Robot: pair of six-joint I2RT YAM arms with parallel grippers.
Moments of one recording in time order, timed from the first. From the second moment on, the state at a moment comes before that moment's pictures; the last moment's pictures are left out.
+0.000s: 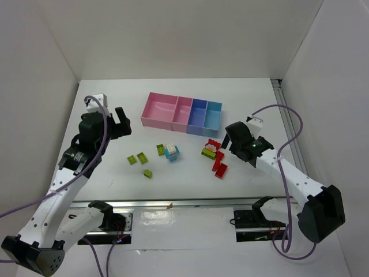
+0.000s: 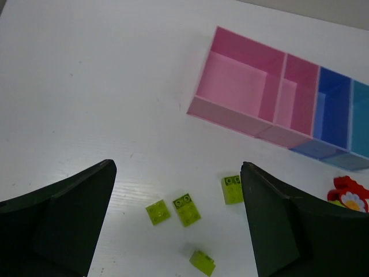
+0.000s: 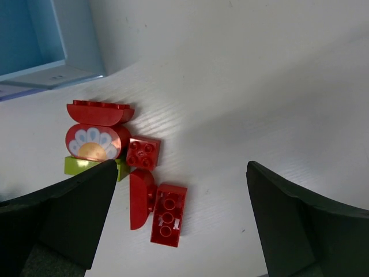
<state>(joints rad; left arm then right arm) -0.31 0.89 0.98 -0.48 -0.35 -0.34 0.49 1.16 0.84 -0.64 0.54 0.80</state>
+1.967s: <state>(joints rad) -0.31 1.05 1.03 -0.68 0.04 -0.35 0.77 1.12 0.63 -0.67 0.43 1.02</state>
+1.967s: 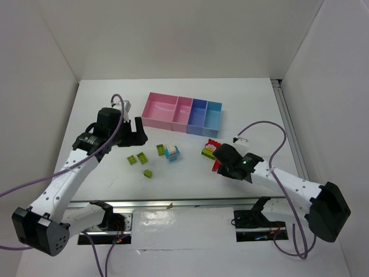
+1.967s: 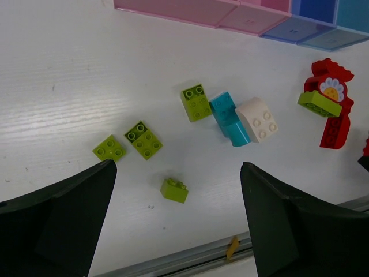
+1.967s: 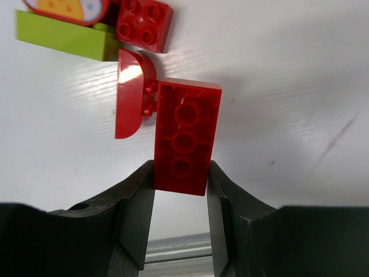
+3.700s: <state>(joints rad) -0.46 1.39 1.16 -0.66 0.09 -0.35 0.48 1.56 1.21 -0.33 0.23 0.47</state>
